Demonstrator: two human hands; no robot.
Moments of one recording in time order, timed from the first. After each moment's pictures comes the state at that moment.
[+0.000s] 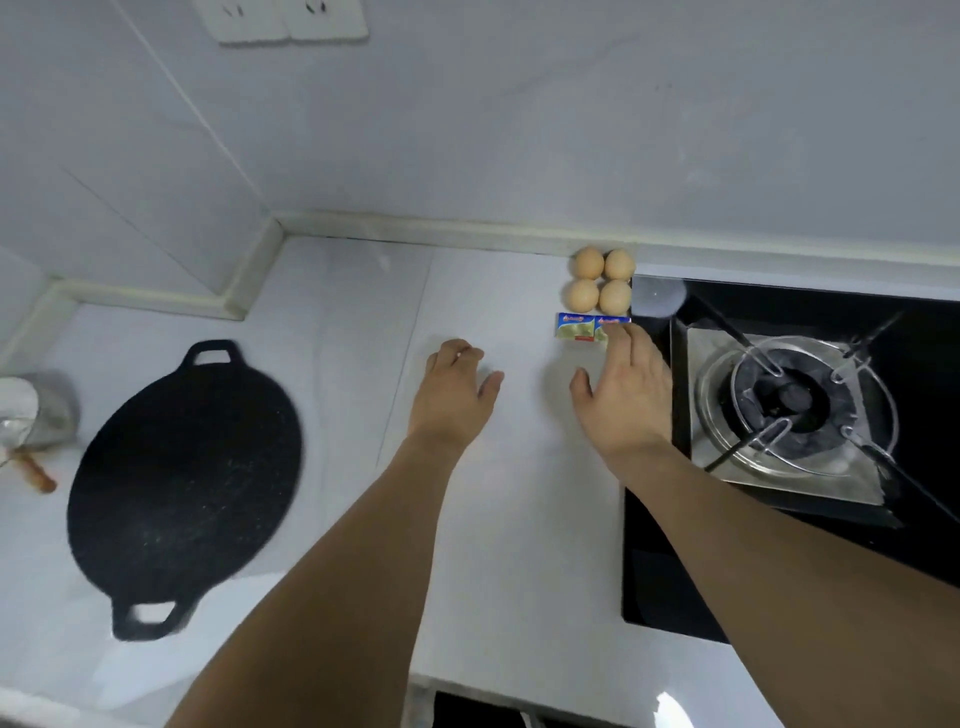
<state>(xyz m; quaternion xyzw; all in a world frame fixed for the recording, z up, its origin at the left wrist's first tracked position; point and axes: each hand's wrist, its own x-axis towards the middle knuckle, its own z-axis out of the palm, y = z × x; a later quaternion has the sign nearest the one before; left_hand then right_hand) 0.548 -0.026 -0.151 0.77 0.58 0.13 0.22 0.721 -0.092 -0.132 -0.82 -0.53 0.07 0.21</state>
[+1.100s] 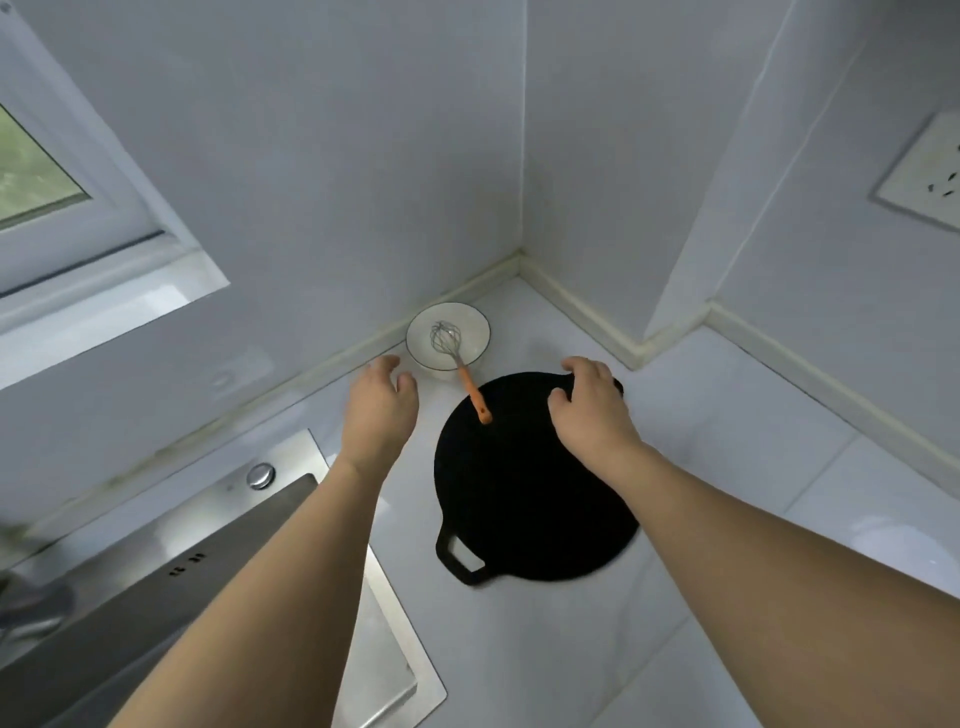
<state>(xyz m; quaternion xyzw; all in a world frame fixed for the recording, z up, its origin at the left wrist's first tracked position) 0.097 -0.080 -0.047 0.33 0.87 0.32 0.16 0.296 0.013 -0.032 -0.53 -0.77 0.33 0.11</state>
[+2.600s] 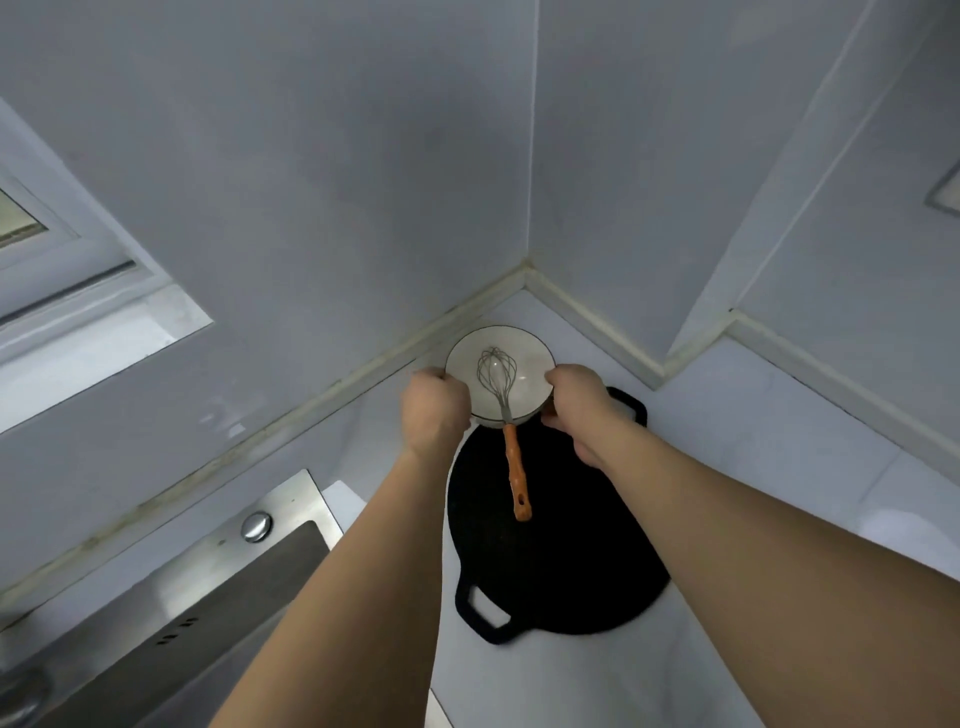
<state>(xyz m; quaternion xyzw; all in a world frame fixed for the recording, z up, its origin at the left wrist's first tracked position) 0.092 -0.001 -0.053 0.18 0.83 0.41 0.34 0.217 0.065 -0.042 -0.61 -0.41 0.65 0.19</state>
